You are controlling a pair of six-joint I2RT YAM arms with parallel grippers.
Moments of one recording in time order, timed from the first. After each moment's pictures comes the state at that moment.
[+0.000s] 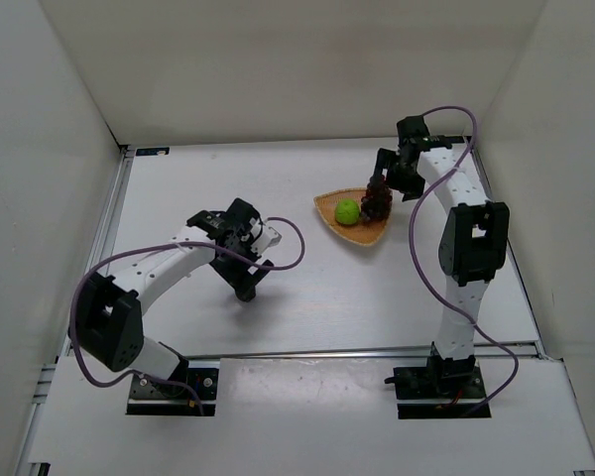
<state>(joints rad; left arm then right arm) -0.57 1.46 1.09 -0.97 0.03 0.23 0.18 2.07 1.85 -0.88 -0.02 0.33</state>
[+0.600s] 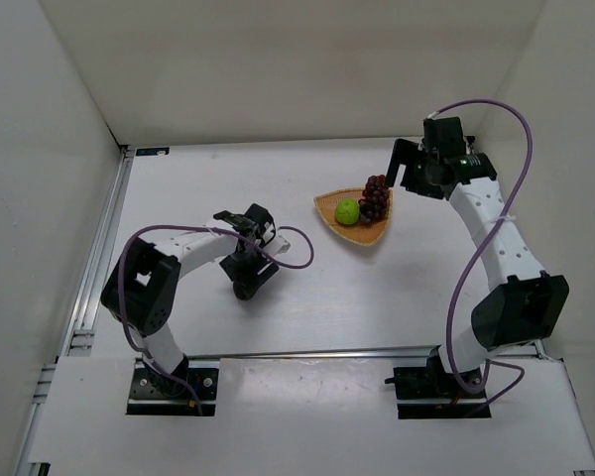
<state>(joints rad) -0.58 1.70 1.10 -0.85 0.03 0.27 0.21 1.55 1.58 -0.84 0.01 0.36</state>
